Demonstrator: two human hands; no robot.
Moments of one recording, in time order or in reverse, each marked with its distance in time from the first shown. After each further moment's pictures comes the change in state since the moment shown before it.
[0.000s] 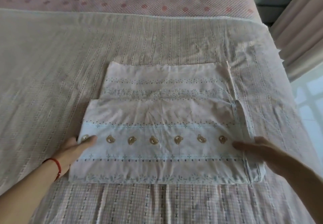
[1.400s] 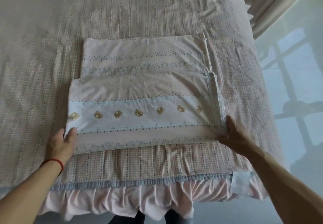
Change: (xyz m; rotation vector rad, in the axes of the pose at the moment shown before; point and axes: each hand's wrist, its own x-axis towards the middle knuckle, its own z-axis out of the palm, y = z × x) left_hand -0.154 -0.114 0.004 0.304 0.251 0.167; right_hand -0.160 0.149 0.076 -0.493 0.212 -0.313
